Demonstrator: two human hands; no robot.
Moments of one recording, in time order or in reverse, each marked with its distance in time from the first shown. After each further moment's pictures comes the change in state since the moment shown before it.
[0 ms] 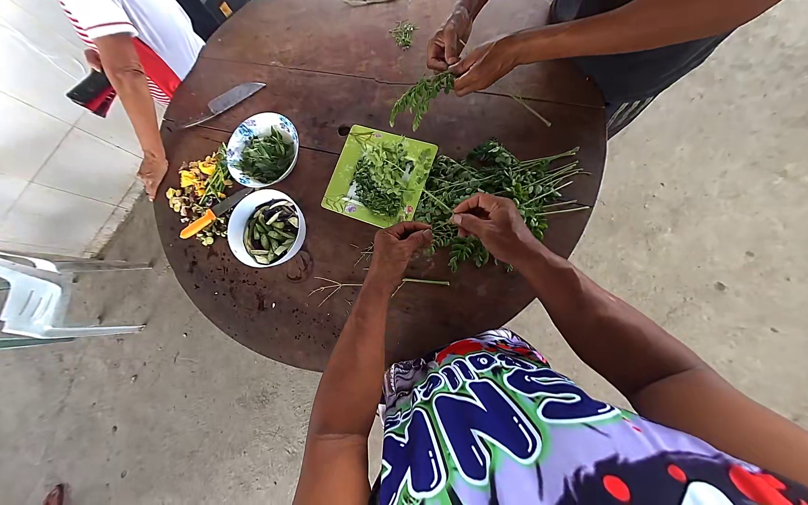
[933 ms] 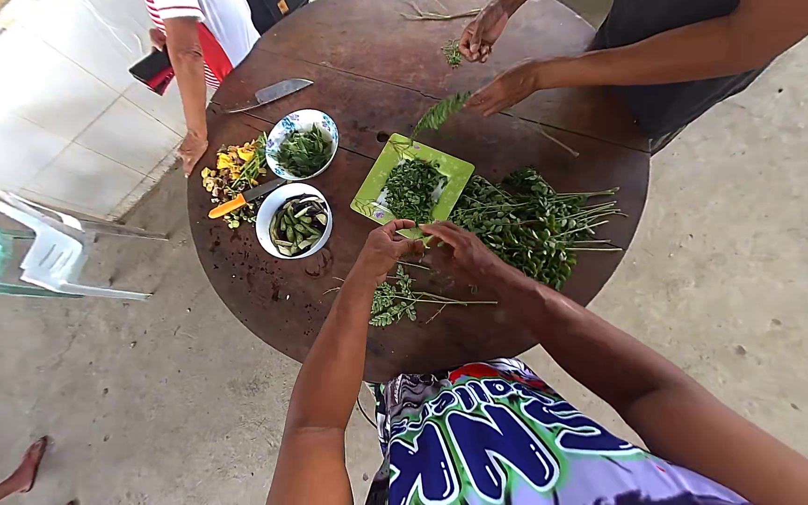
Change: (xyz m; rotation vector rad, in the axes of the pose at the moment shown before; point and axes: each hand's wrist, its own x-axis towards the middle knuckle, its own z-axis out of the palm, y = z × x) left_hand 0.013 0.025 -0.064 0.064 0.062 -0.247; right_hand 0.043 0.007 0.067 -0.333 -0.403 -0.388
